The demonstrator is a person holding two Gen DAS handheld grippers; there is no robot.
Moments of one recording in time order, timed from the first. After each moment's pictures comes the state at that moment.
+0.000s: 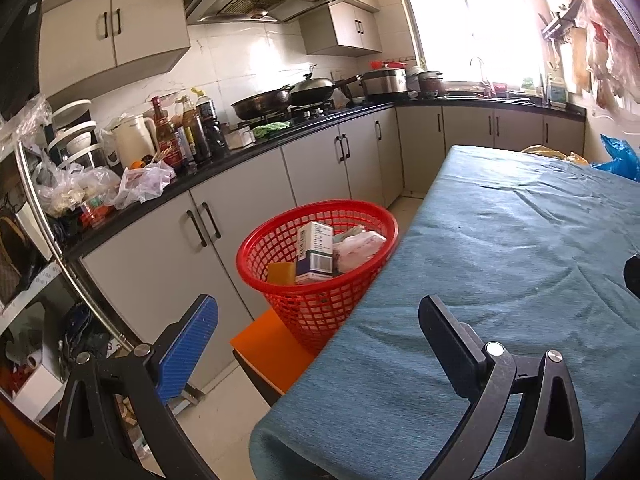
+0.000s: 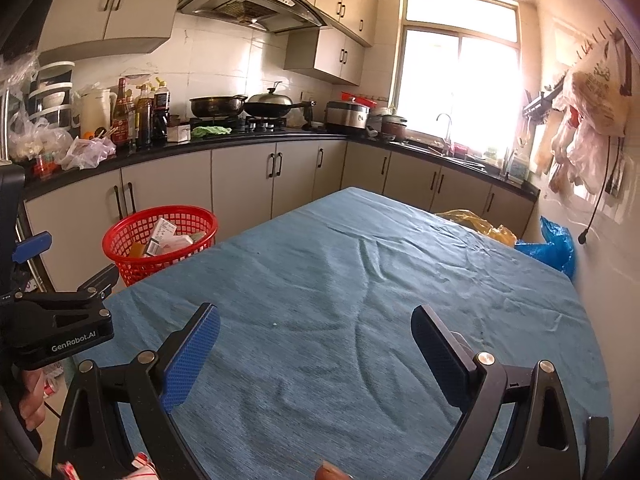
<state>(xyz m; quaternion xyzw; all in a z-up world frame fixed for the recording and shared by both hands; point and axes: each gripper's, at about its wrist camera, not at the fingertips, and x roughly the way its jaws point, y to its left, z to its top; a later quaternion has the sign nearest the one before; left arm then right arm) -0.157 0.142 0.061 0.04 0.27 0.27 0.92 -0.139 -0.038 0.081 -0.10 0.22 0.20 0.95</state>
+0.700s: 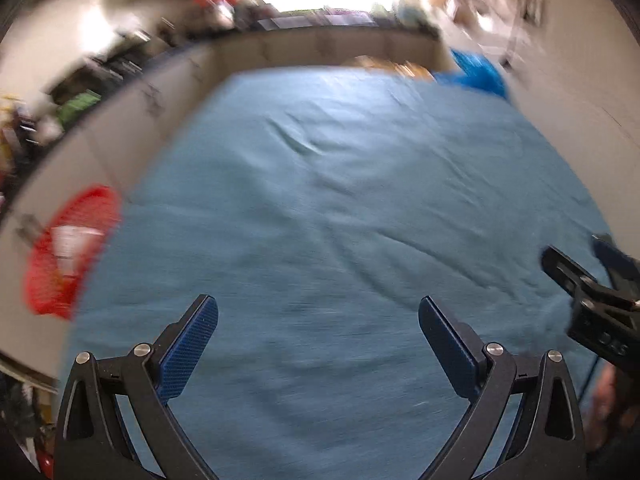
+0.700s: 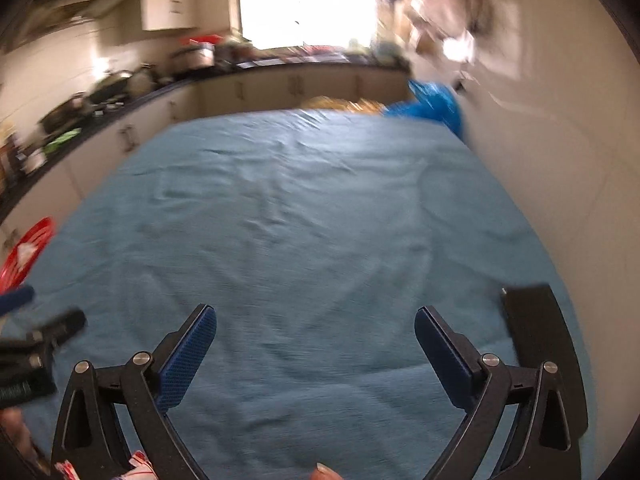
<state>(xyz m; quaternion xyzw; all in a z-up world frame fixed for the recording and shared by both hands) -0.054 -0.027 0.037 0.02 0.45 -0.04 0.89 -0.093 -0.235 0.038 0.04 0.39 -0.03 0.92</state>
